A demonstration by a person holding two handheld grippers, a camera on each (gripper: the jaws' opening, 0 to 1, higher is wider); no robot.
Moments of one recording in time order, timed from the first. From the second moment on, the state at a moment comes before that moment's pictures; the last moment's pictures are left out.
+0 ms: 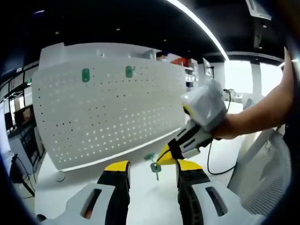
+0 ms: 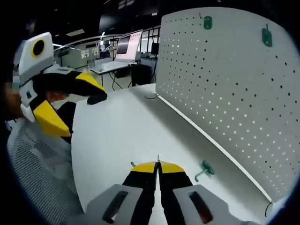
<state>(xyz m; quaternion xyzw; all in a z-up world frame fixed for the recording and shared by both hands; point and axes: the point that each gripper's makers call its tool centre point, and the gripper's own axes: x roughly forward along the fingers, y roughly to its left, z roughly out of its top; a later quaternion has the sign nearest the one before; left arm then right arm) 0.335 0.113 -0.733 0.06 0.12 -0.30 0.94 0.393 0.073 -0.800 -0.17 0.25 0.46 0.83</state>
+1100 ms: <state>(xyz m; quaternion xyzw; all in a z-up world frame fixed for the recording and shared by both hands) 0.334 0.114 -0.724 0.09 0.09 -0.30 0.94 0.355 0.102 -0.726 0.01 0.28 0.51 0.81</state>
